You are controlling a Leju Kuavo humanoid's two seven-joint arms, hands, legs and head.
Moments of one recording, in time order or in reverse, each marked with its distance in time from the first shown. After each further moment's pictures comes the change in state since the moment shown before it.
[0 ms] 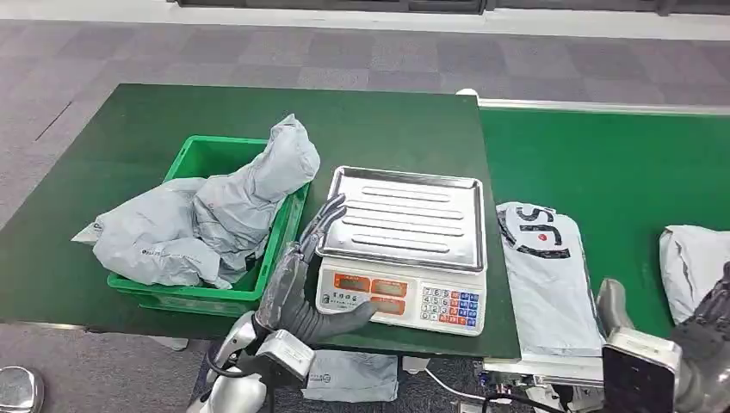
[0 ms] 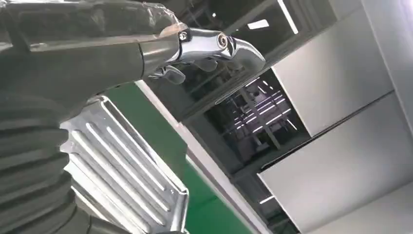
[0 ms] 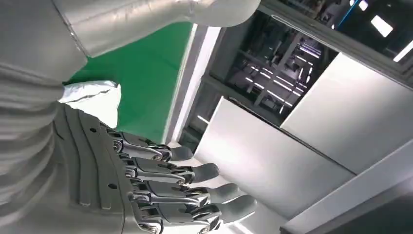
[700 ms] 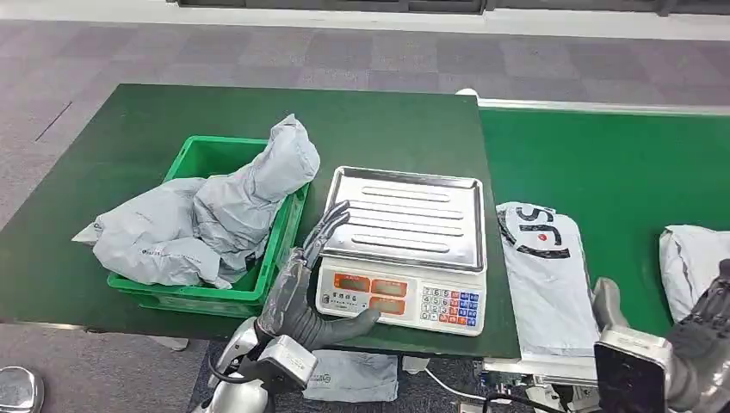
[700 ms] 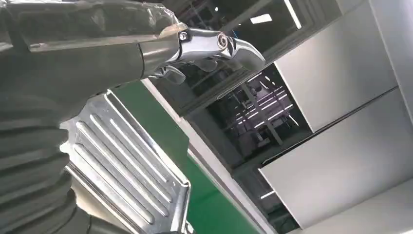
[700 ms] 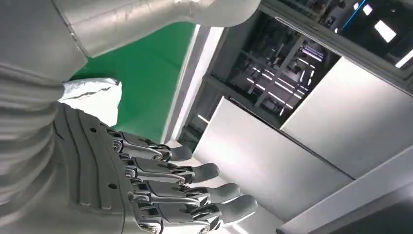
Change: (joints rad) left arm 0.017 -0.013 0.000 -0.002 -0.002 -0.018 -0.003; right arm 0.003 0.001 0.000 -0.005 0.025 0.026 0.007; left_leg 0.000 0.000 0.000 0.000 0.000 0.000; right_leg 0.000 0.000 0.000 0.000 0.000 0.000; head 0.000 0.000
